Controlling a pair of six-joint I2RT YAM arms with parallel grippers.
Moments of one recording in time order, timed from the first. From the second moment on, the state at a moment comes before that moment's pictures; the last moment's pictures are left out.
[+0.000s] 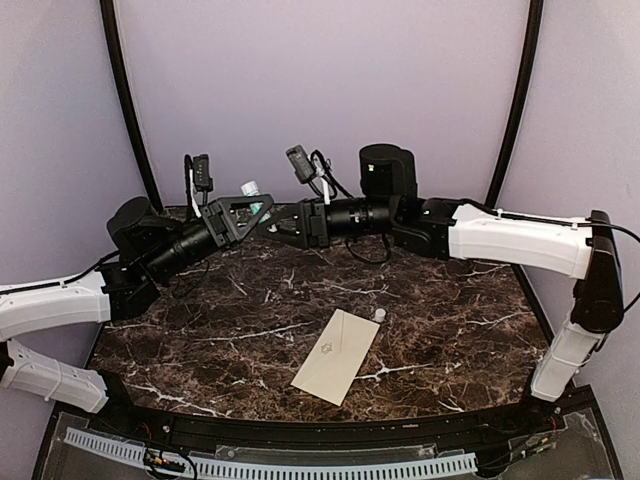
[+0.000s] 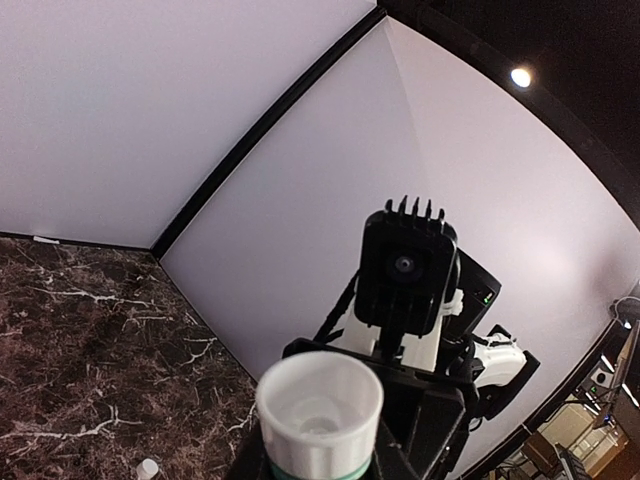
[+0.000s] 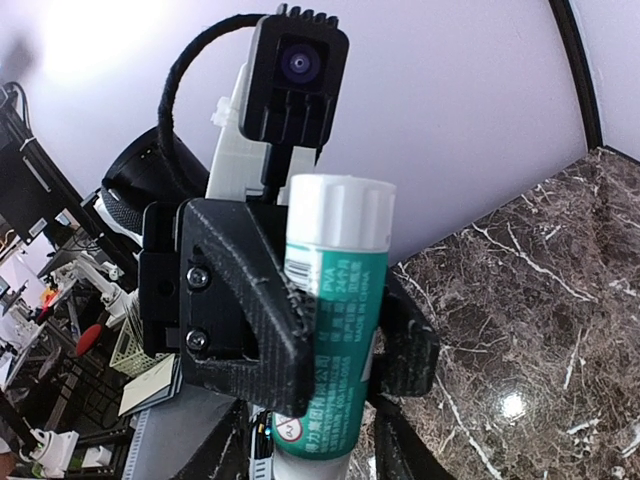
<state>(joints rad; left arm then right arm) -0.80 1.13 0.74 0.61 0.23 -0.82 0.98 1.70 1.45 0.13 -0.64 0.45</state>
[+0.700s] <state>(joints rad) -0.79 1.05 0.74 0.50 0.20 -0.77 0.97 1.68 1.43 0.07 -0.58 0.42</state>
